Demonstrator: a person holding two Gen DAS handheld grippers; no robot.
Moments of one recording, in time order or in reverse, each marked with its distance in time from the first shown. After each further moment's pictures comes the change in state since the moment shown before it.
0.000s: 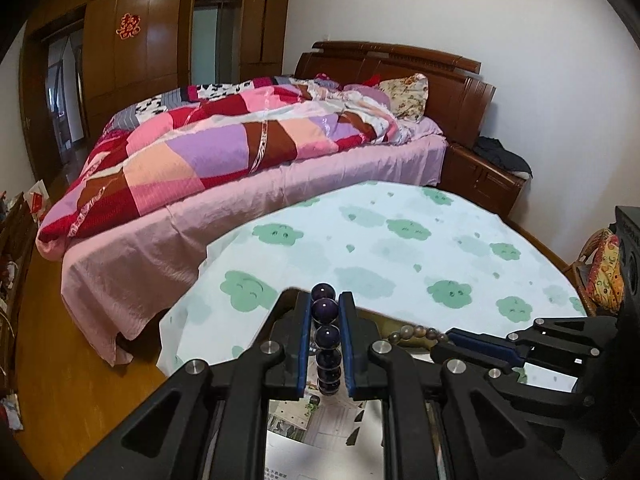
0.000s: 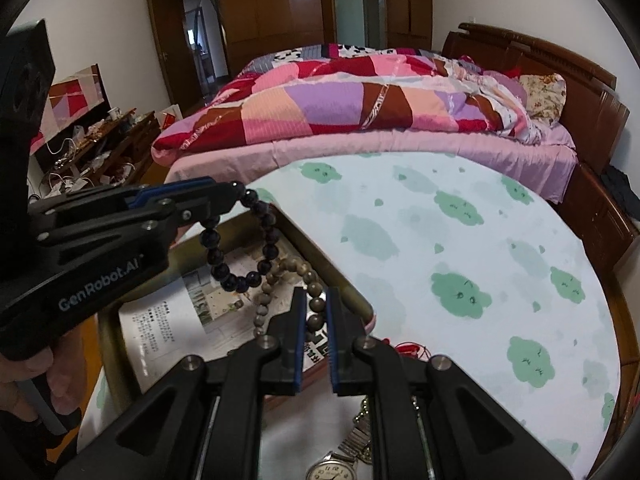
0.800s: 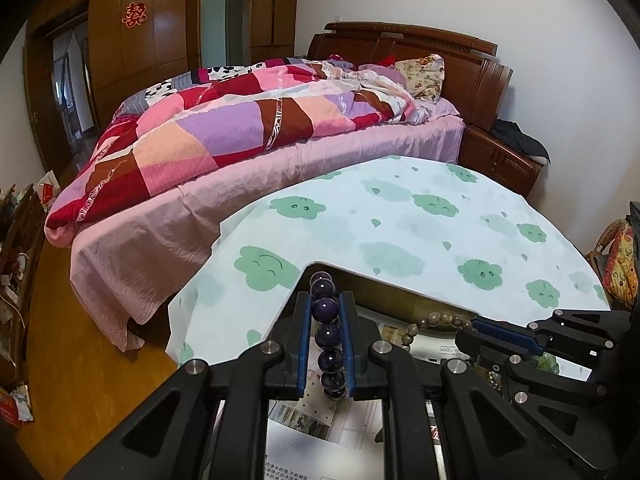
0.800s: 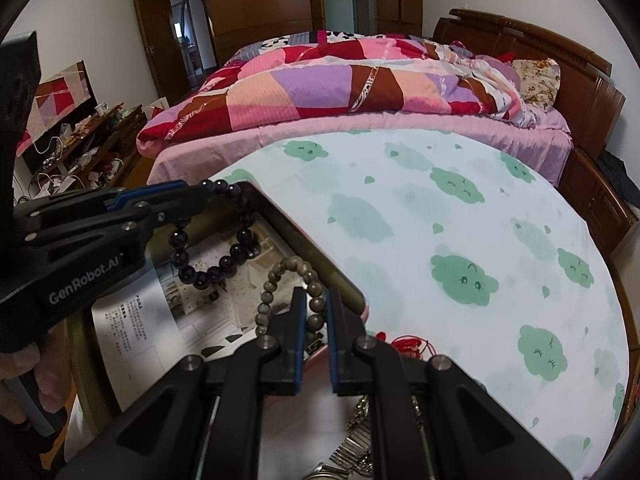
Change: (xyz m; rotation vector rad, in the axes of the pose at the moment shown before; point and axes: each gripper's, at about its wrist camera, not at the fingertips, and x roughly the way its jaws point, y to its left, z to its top) left arm 0.021 0.008 -0.008 0.001 0.064 0.056; right arm 0.020 -0.010 -0.006 0.027 0.042 -0.024
